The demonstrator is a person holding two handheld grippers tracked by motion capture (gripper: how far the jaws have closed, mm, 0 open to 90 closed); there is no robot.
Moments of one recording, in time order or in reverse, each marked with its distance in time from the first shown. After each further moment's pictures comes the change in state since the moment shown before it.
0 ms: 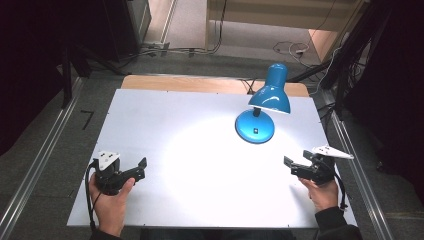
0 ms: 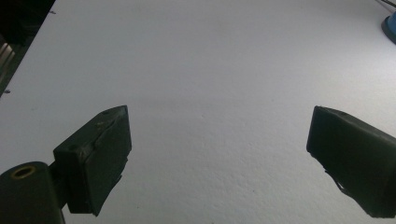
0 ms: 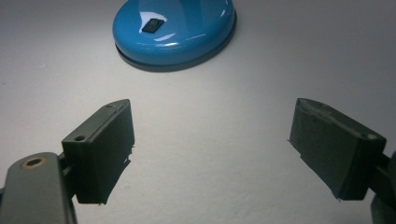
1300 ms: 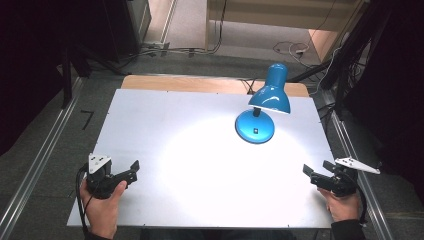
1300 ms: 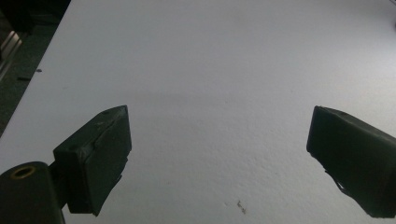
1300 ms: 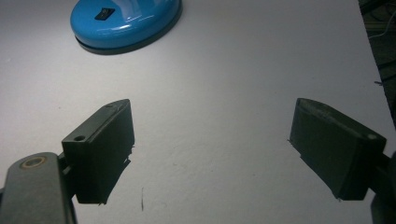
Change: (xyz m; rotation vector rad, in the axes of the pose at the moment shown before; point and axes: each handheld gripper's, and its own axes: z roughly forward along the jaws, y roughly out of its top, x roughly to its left) left arm 0.018 -0.007 -0.010 0.016 0.015 -0.038; right arm -0.034 -0.026 -0.035 -0.016 -0.065 0.075
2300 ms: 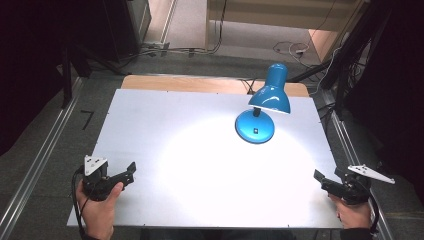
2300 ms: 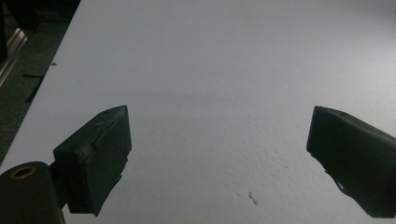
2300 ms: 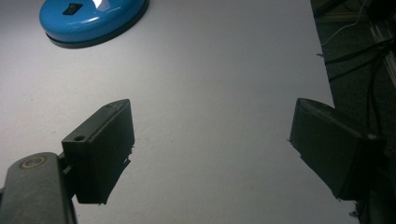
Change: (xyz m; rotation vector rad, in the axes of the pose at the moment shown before) left arm 0.006 -0.002 -0.004 0.003 0.010 -0.006; right arm -0.020 -0.015 -0.020 -0.003 -0.060 0.052
